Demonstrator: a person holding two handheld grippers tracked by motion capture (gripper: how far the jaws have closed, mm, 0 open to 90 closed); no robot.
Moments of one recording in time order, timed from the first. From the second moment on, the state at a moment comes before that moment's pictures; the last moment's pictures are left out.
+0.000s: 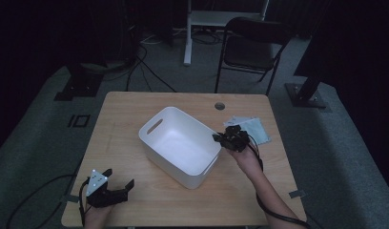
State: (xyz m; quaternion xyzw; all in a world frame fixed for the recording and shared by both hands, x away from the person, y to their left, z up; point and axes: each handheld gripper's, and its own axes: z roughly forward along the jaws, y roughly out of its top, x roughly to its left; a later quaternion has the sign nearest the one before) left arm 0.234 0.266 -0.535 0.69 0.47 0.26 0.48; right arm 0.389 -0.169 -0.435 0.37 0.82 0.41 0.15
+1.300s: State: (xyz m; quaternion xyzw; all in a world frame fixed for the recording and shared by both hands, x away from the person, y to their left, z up) left arm 0.231 0.259 -0.493 0.70 0.42 0.24 0.52; right arm 0.341 -0.210 -0.432 0.38 0.80 0.45 0.13
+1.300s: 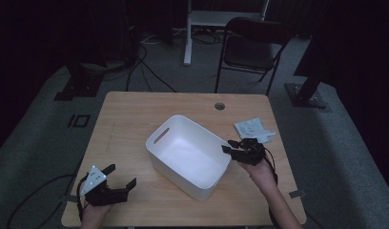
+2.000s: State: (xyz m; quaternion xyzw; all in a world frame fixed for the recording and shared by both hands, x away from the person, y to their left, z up) left arm 0.315 0.231 -0.423 0.74 0.34 0.21 0.54; right arm 0.278 -0.211 -0.418 0.39 0.76 0.47 0.23
